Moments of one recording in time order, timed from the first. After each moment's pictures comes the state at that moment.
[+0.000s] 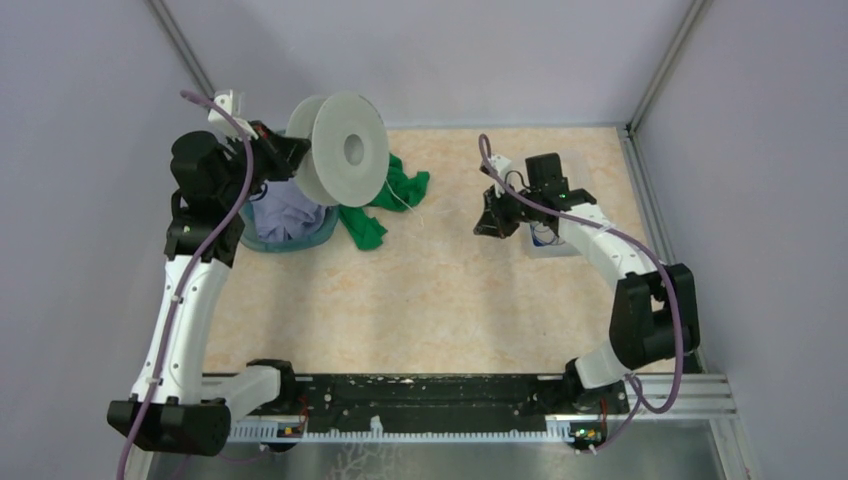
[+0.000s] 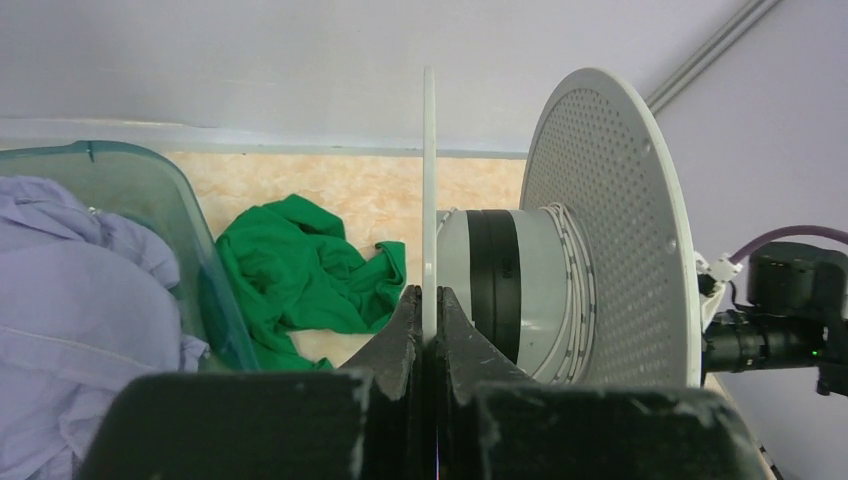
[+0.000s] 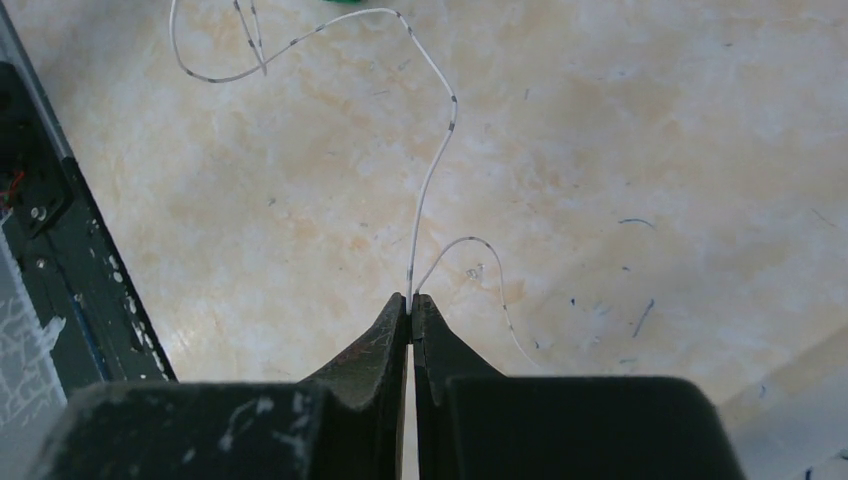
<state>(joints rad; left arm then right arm) -0.09 1.08 1.29 -0.26 0.31 -0.40 0.26 1.48 1.10 -0.44 -0.71 -0.22</state>
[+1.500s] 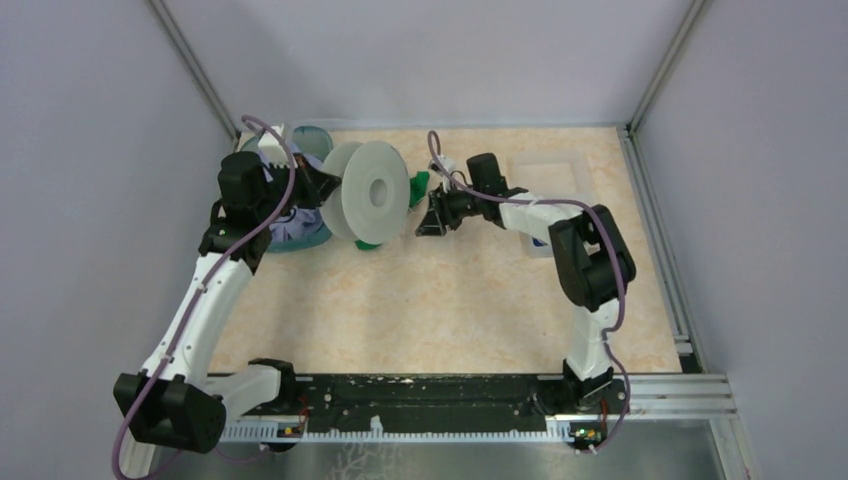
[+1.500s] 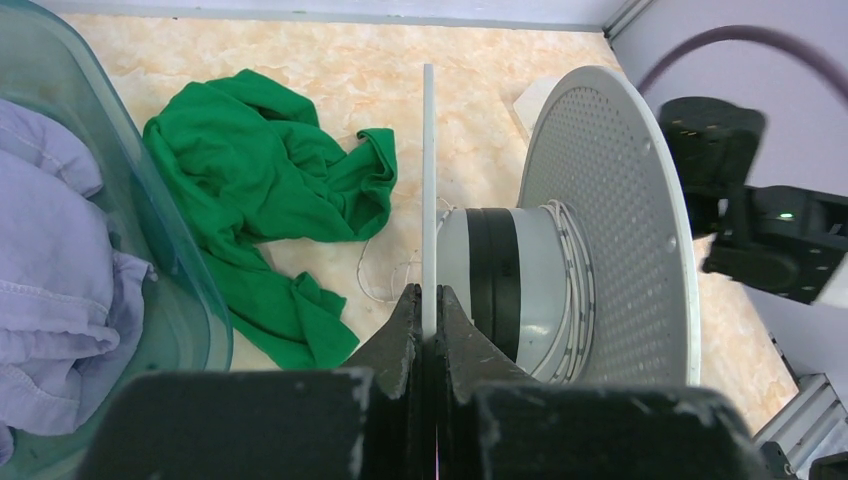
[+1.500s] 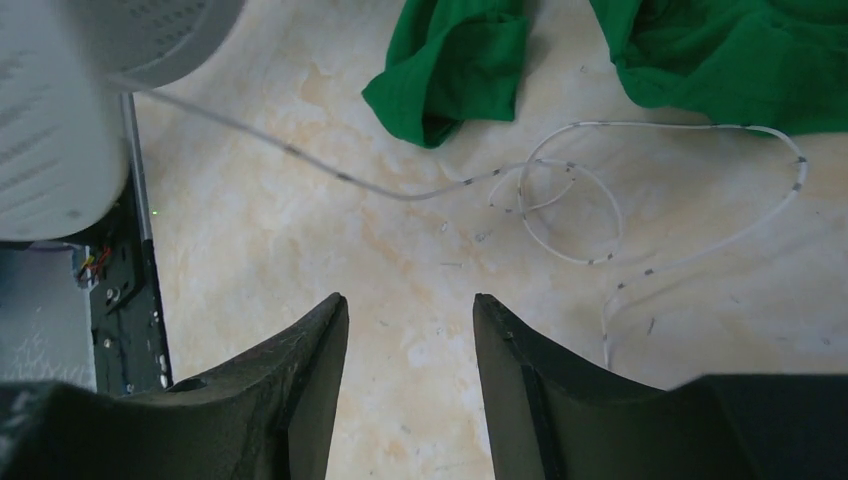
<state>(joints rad) -0.17 1.11 1.05 -0.18 0.36 -0.35 0.44 1.88 1.25 -0.03 -0.84 0.03</state>
